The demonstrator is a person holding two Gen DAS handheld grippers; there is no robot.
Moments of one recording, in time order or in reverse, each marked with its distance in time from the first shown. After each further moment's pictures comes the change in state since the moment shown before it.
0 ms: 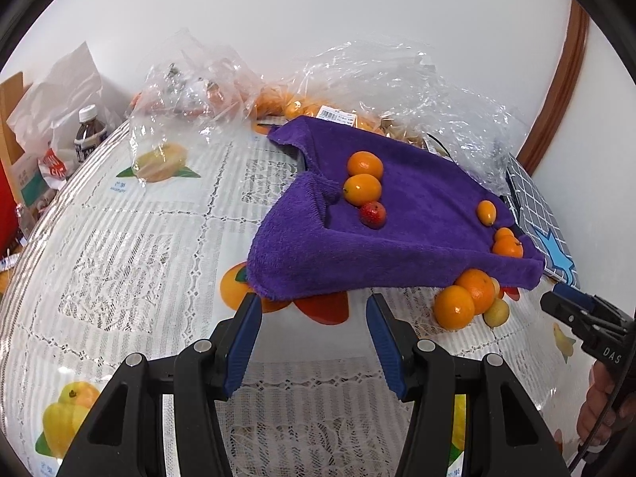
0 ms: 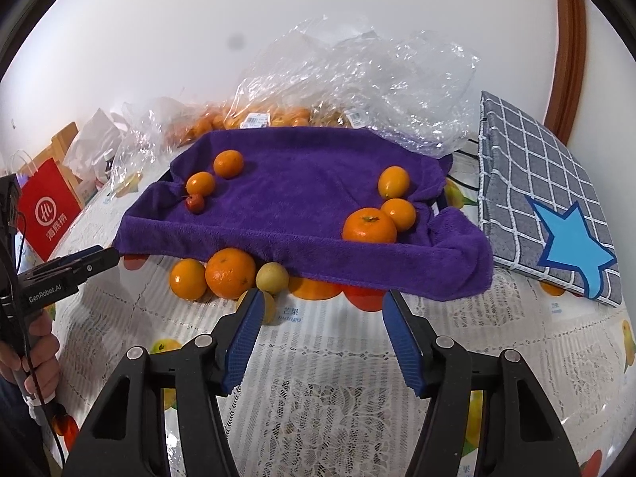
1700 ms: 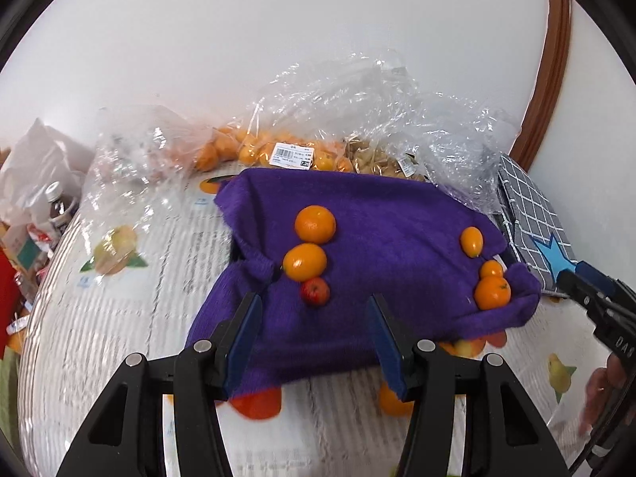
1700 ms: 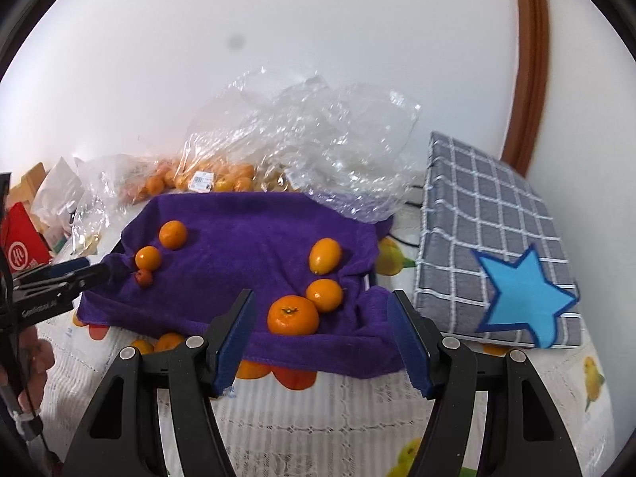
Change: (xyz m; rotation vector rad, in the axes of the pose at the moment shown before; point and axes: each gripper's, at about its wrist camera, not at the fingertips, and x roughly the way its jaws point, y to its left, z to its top) left arm 0.011 -0.064 0.056 0.127 -0.012 0.046; right arm -0.015 -0.037 0.046 0.061 -0.130 -0.134
